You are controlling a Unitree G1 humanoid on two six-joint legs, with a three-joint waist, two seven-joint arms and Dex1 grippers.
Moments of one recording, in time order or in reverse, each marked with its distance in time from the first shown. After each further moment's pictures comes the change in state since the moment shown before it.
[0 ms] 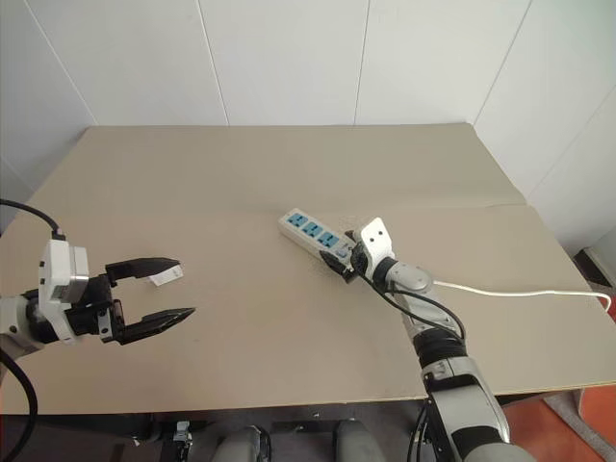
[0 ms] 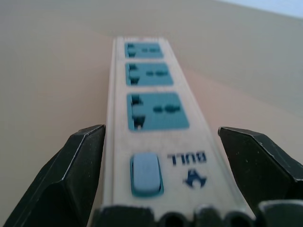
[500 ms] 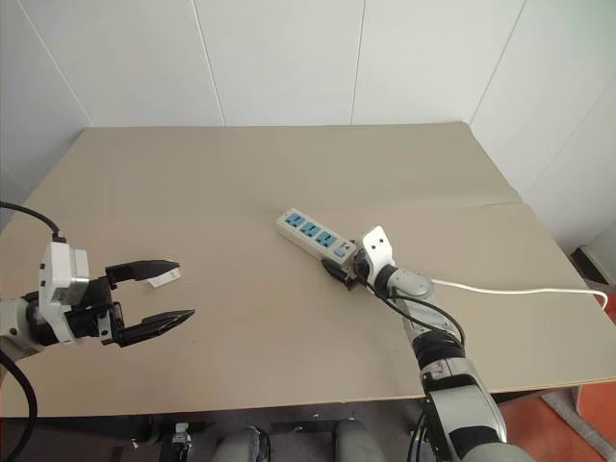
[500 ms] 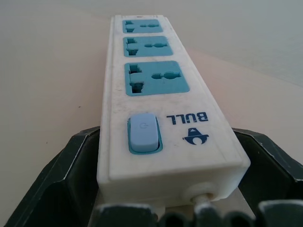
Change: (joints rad) left arm 0.004 0.000 0.001 0.000 0.000 -0.001 0.001; right arm -0.015 0.026 -0.035 0.075 -0.001 -0.043 0.054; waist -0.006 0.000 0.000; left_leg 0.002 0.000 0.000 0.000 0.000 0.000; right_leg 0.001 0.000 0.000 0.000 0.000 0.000
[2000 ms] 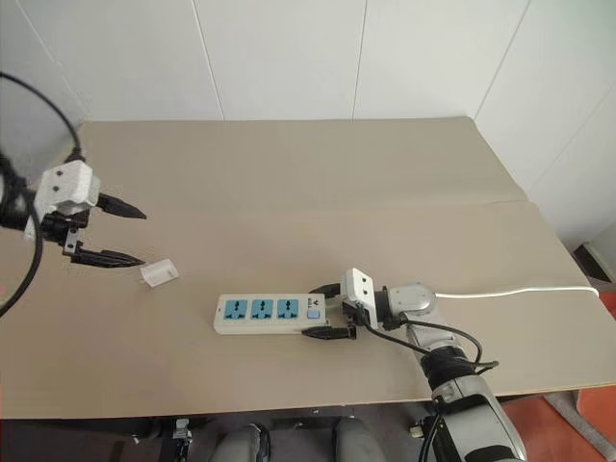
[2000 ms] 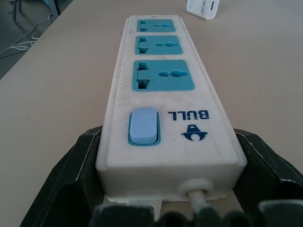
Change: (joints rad) left arm -1.064 0.253 -0.731 1.065 0.573 -0.470 -0.537; right arm 0.117 -0.087 0.159 -0.184 0.050 -0.184 0.655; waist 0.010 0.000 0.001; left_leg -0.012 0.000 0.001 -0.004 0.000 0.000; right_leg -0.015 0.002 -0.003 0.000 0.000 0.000
